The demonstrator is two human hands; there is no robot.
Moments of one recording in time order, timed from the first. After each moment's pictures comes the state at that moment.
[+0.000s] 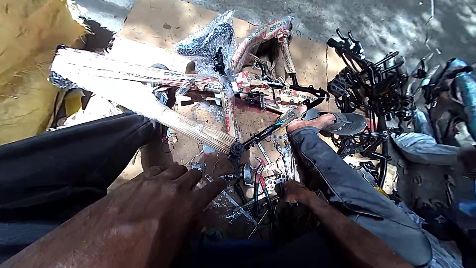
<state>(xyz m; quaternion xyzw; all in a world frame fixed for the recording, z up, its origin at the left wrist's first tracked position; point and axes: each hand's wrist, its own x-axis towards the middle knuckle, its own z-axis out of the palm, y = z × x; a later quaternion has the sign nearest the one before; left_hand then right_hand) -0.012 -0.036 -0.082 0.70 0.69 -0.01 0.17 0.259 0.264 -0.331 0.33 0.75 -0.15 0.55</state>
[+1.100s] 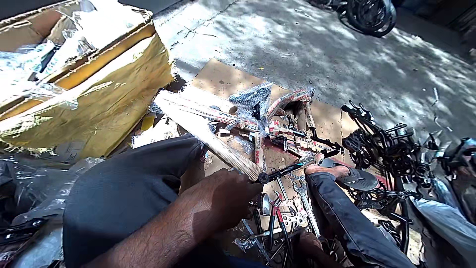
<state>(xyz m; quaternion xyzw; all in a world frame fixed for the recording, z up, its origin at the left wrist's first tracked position) -0.016 -0.035 -0.051 0.61 0.74 -0.02 0.28 0.309 0.218 -0.363 0.44 0.77 -0.07 0.46</state>
